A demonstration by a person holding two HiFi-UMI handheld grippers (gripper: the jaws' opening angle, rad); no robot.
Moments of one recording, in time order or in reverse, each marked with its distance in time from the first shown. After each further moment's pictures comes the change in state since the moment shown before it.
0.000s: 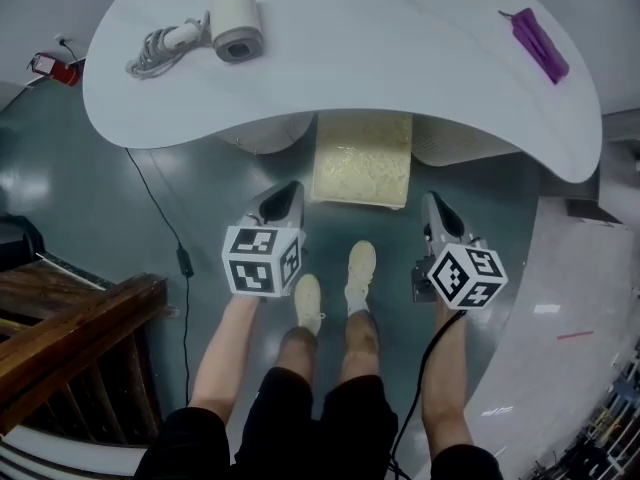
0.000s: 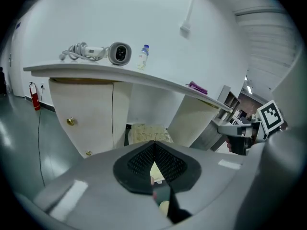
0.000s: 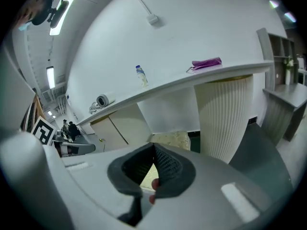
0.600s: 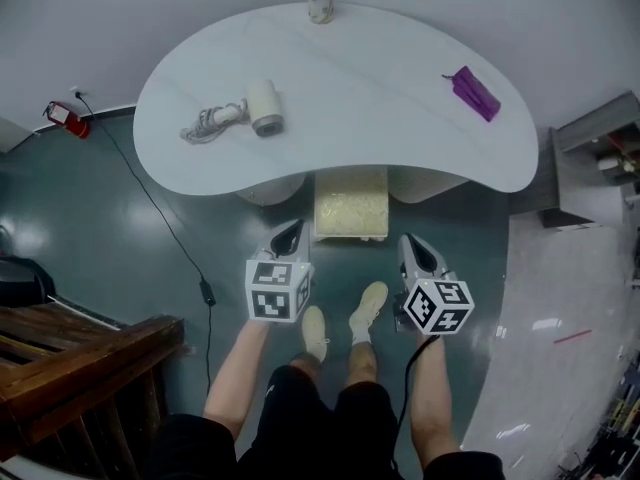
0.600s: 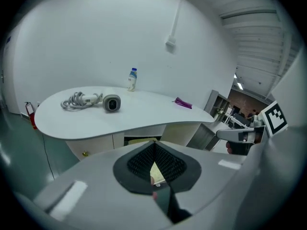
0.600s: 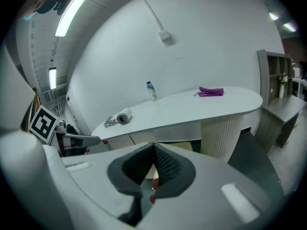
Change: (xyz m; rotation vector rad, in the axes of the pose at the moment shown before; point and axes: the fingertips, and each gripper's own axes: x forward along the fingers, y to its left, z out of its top) left arm -0.118 -0.036 0.097 0.095 -0.035 -0.052; right arm -0.102 0.101 0.069 -0.025 -0.040 -0.043
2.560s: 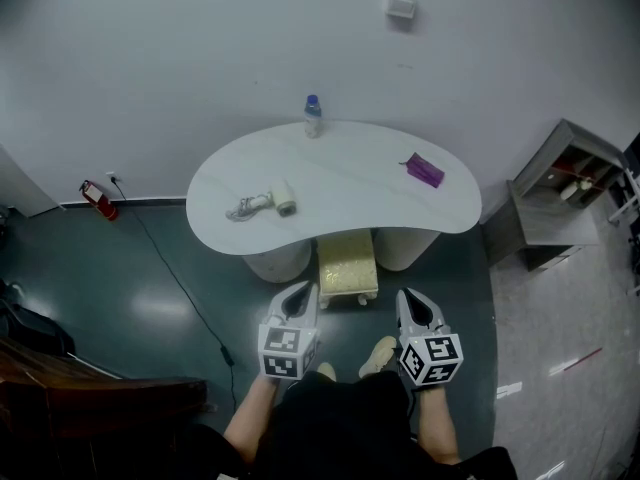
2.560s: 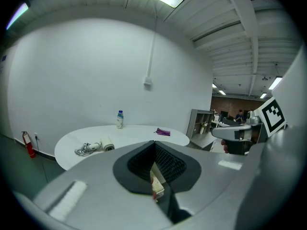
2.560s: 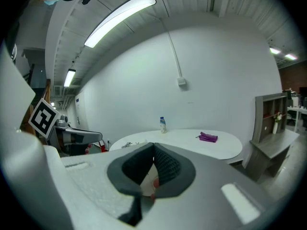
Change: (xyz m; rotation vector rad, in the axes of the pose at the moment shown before) left arm -0.231 -0.085 0.115 0.172 -0.275 -0.090; right arm -0.218 0.131 0.114 -0.186 -0.255 -0.042
